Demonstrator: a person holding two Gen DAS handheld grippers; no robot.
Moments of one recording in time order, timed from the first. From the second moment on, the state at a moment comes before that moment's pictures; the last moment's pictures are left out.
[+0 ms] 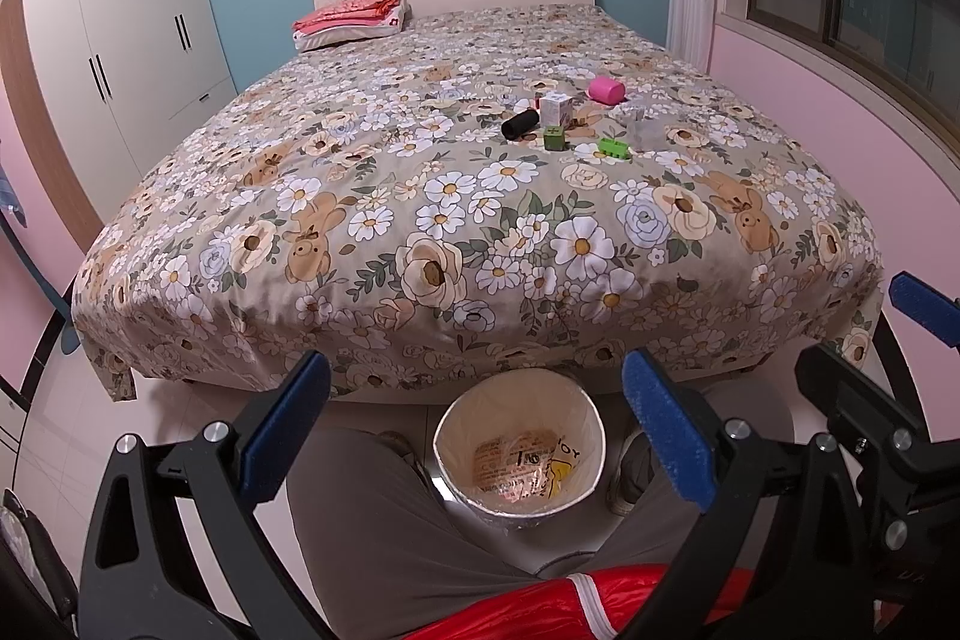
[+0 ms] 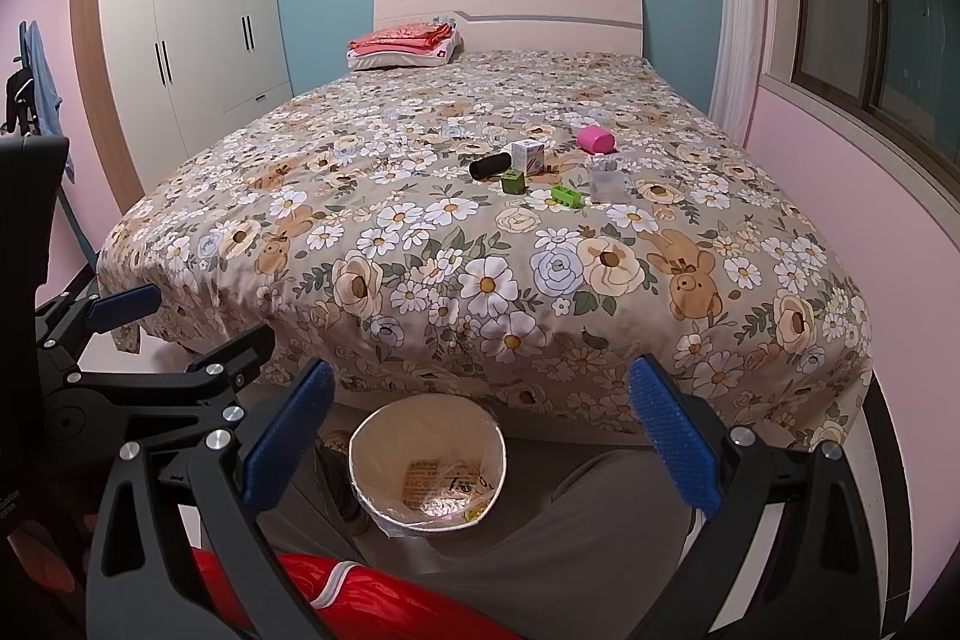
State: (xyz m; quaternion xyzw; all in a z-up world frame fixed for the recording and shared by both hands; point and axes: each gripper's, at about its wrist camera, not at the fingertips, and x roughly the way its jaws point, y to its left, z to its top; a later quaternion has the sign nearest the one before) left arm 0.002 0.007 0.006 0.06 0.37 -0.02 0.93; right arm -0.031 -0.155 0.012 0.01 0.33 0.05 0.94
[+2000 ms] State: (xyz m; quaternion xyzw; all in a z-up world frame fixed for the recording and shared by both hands) left arm 0.083 -0.024 -0.016 0.08 0.39 -0.07 0.91; right arm 0.032 -0.185 0.007 0.01 0.34 0.04 0.94
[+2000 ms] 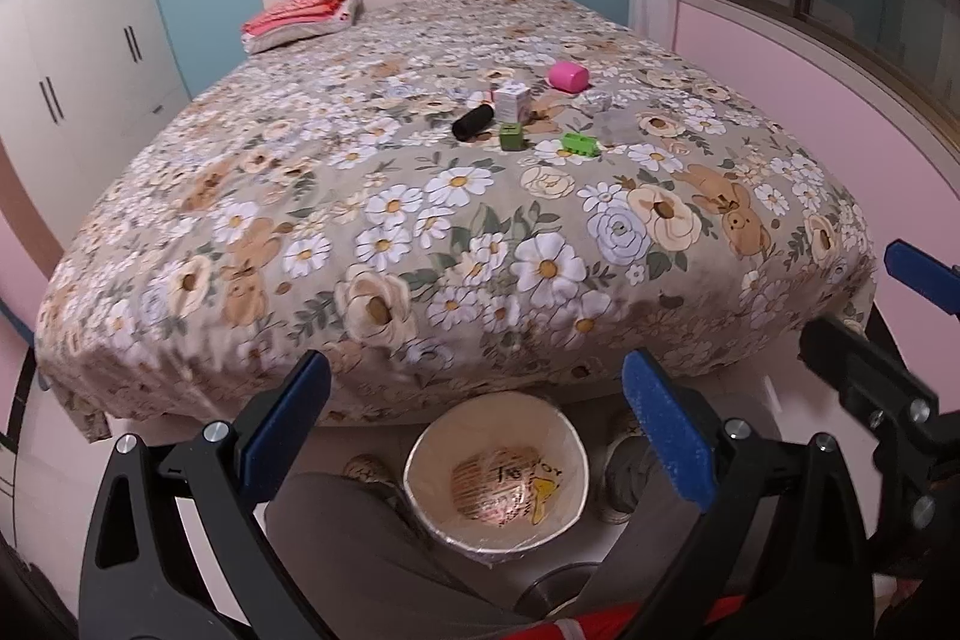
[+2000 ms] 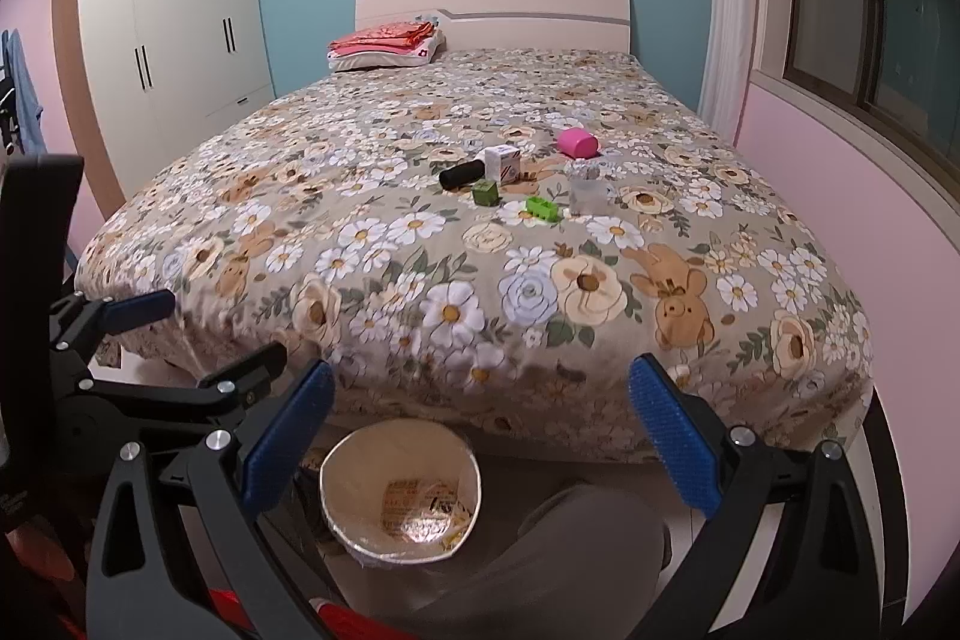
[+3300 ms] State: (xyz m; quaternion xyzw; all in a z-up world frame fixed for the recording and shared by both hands) left arm 0.452 -0.028 -0.055 0.04 0.44 -0.13 0.89; right arm 0.329 -0.274 -0.049 0.04 0.41 -0.07 0.91
